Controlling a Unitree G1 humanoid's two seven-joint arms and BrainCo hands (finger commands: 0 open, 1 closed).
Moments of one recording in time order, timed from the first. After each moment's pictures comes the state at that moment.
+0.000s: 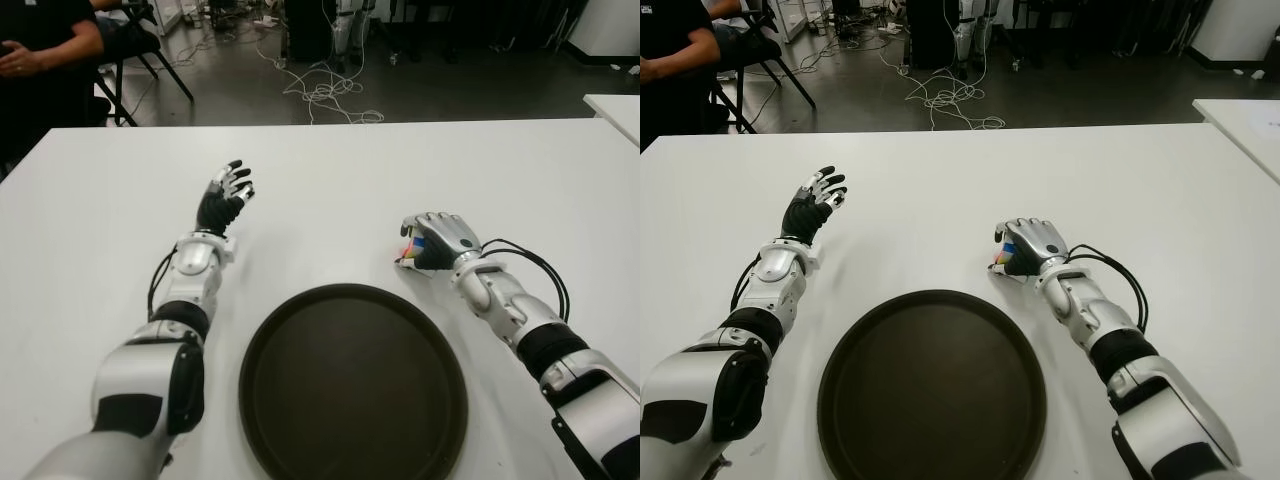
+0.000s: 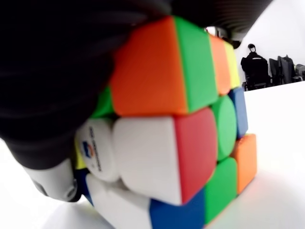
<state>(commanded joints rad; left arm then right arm) -0.80 0.09 0.21 1.31 0.01 -0.48 -0.08 -0.59 -0.33 0.49 0.89 -0.73 -0.20 -0.29</state>
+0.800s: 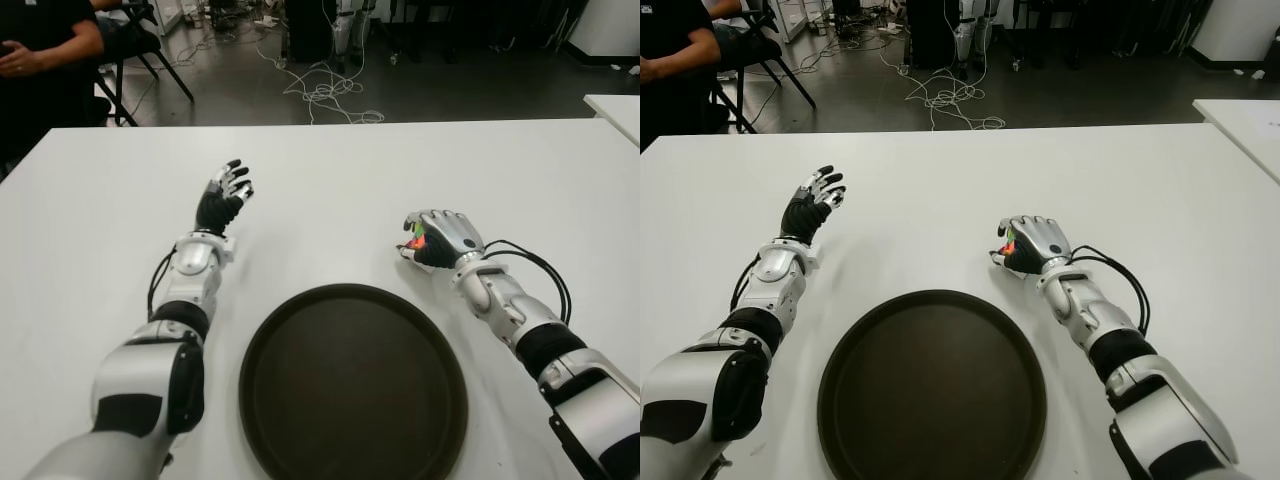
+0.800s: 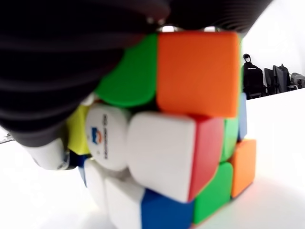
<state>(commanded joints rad) -0.80 0.09 0.21 1.31 0.02 -0.49 -0.08 -0.61 -0.33 0.49 0.92 -0.73 -0.20 -0.32</state>
